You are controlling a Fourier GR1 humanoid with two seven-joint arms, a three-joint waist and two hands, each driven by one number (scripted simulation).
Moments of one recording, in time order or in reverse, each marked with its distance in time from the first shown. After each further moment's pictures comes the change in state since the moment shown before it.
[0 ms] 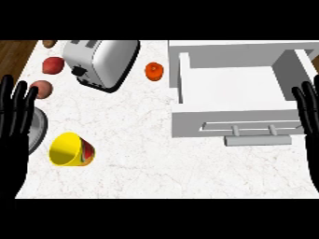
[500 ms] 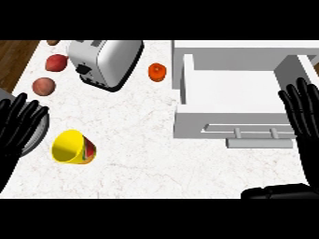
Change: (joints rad) left arm 0.079 0.198 0.101 0.095 0.459 -0.393 0.019; right arm 0.004 -0.019 0.015 0.026 -0.040 0.056 0.029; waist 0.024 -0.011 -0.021
